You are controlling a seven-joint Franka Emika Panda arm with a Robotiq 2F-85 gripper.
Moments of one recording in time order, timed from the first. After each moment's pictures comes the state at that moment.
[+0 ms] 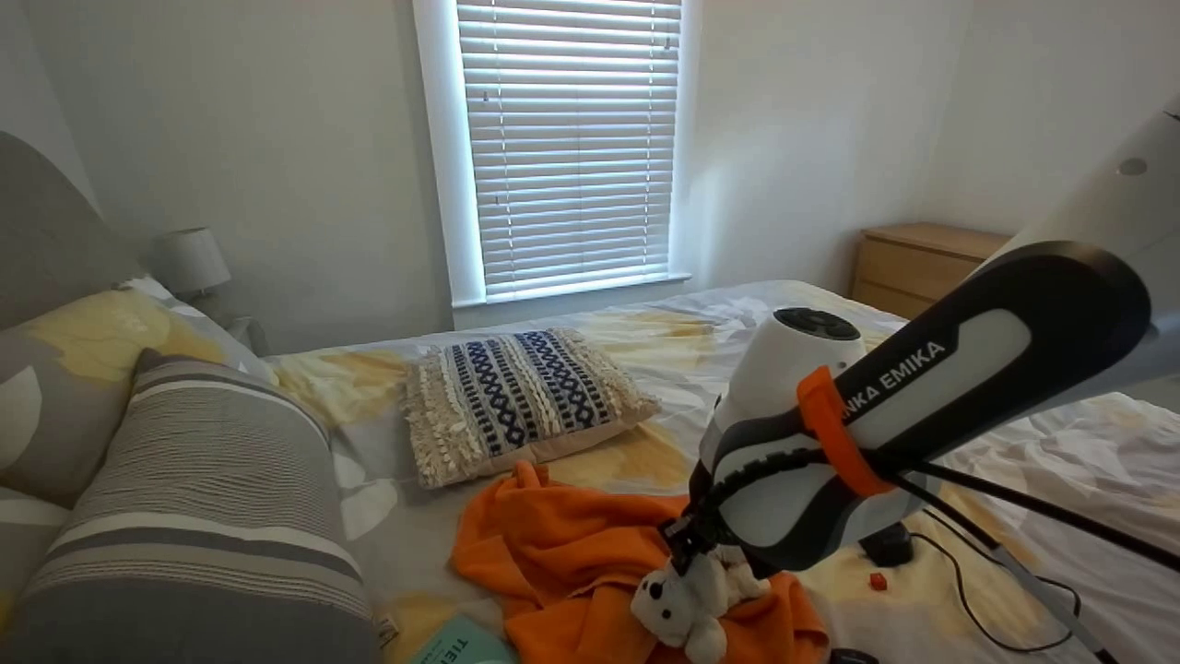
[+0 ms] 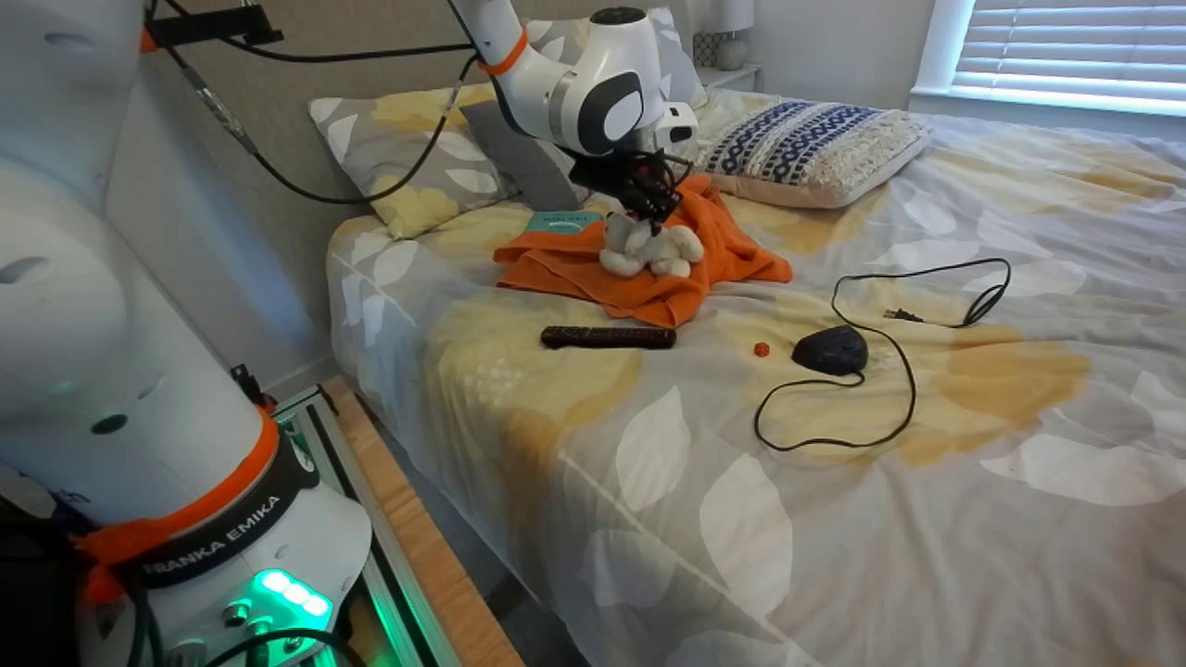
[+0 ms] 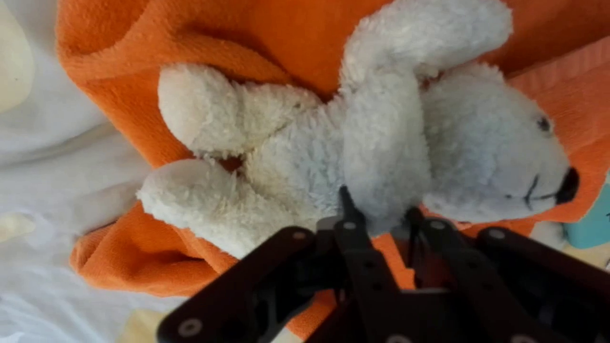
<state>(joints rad) 0.15 0.62 0.12 -1.97 0.09 2.86 -0.05</state>
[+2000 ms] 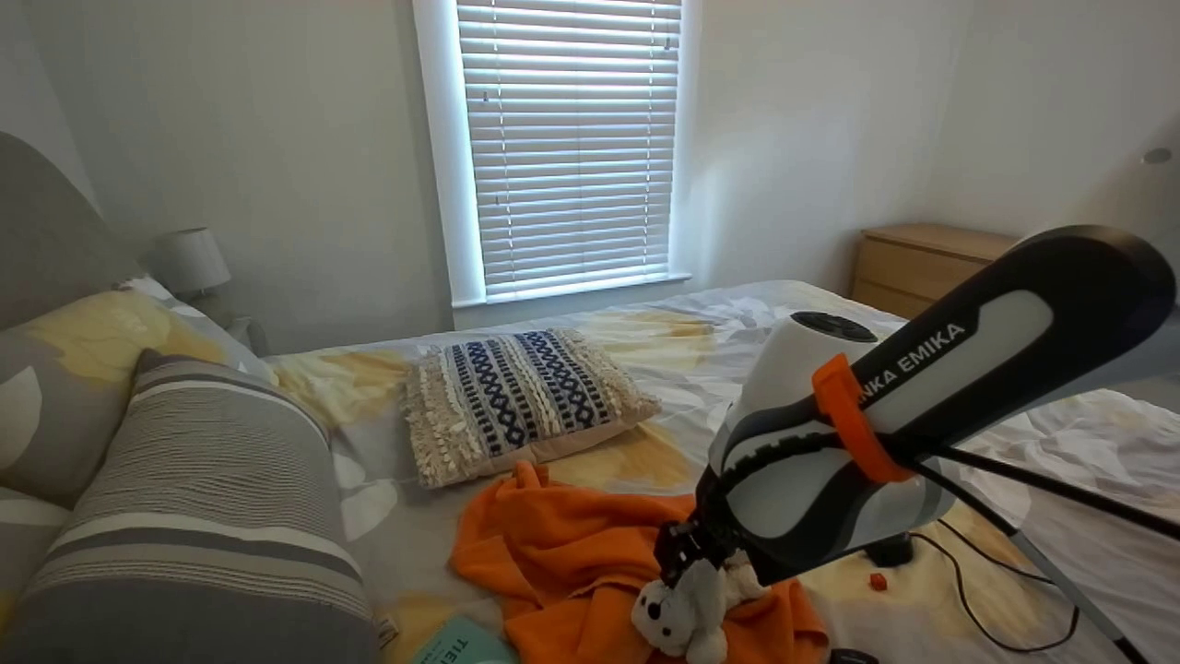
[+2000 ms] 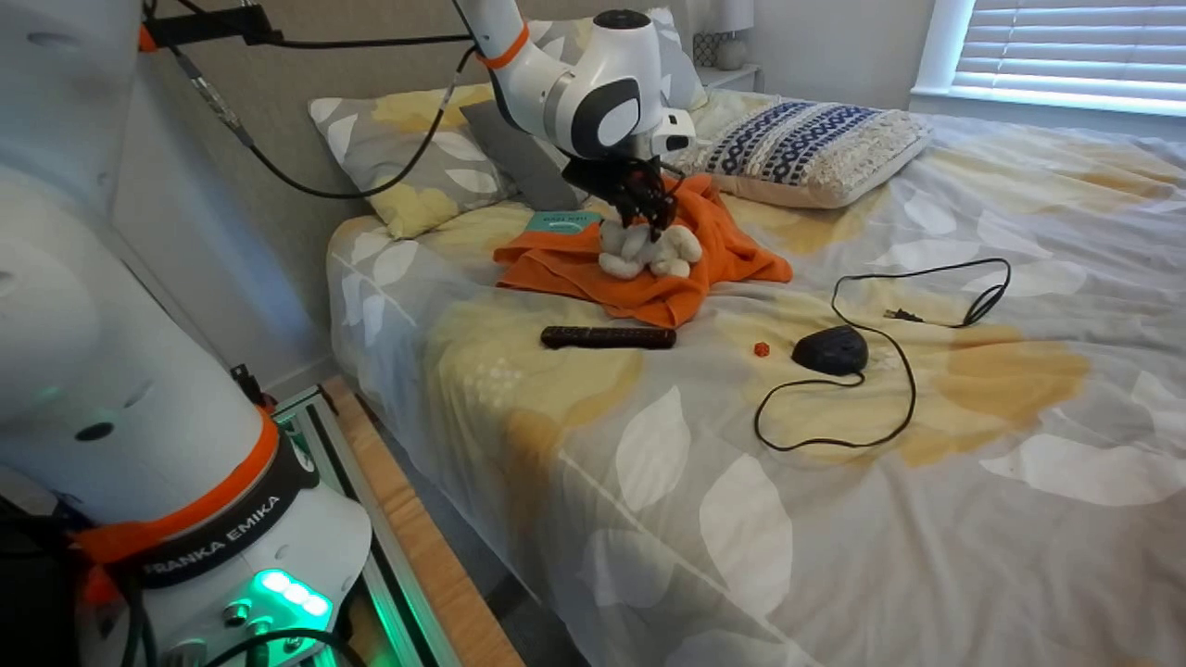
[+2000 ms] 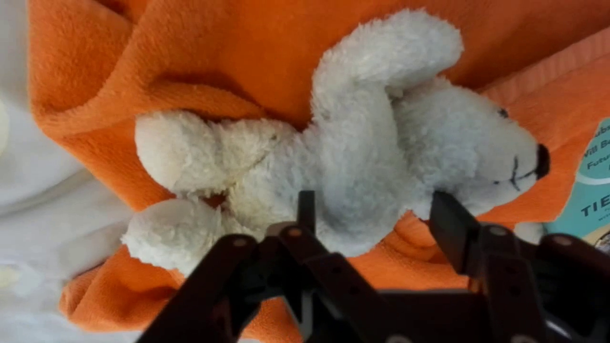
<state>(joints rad) 0.06 0.60 0.22 -2.02 0.13 2.86 -0.05</state>
